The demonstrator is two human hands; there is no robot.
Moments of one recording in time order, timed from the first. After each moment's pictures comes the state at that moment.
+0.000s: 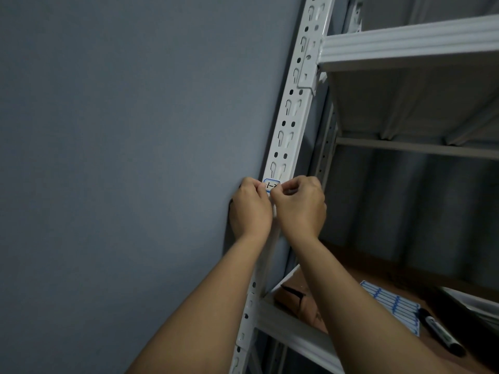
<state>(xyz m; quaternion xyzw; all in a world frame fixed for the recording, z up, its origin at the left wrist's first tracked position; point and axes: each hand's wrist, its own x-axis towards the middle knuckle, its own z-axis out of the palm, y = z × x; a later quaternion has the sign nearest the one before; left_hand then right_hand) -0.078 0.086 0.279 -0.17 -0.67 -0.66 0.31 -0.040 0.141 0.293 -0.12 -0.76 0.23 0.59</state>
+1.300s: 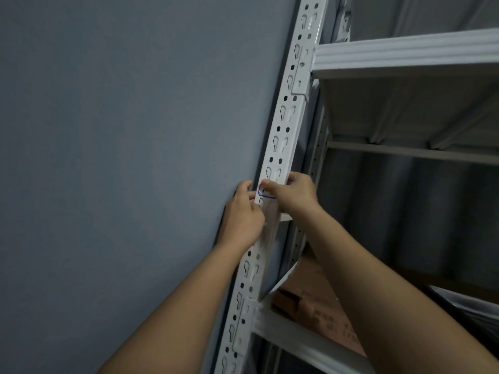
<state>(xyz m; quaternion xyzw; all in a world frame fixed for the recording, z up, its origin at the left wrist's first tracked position) -0.077 0.061 0.272 -0.31 -0.66 -0.65 0.21 -0.060 0.161 0.329 -0.09 -0.79 0.42 0.44</state>
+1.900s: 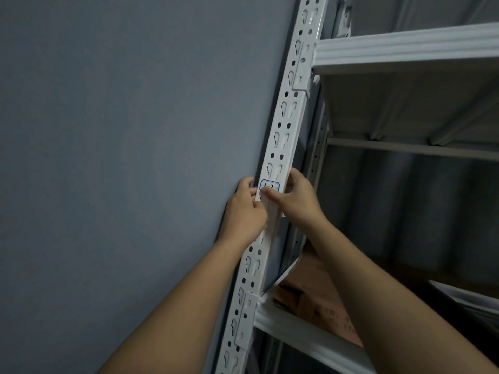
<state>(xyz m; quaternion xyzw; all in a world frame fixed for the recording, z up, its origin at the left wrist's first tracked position) -0.082 0.062 0.269 -0.32 -0.65 -0.66 0.20 -0.050 0.169 0.311 0.01 -0.83 0.33 0.45</state>
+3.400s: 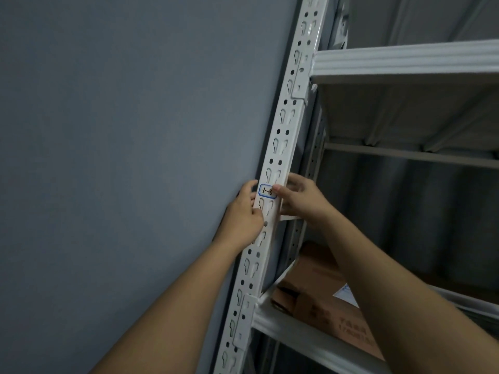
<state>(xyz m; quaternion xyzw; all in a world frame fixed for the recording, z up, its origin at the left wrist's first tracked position) -0.089 0.059 0.264 -0.39 -0.63 -0.65 0.16 -0.030 0.171 0.328 0.02 -0.84 0.42 0.34</state>
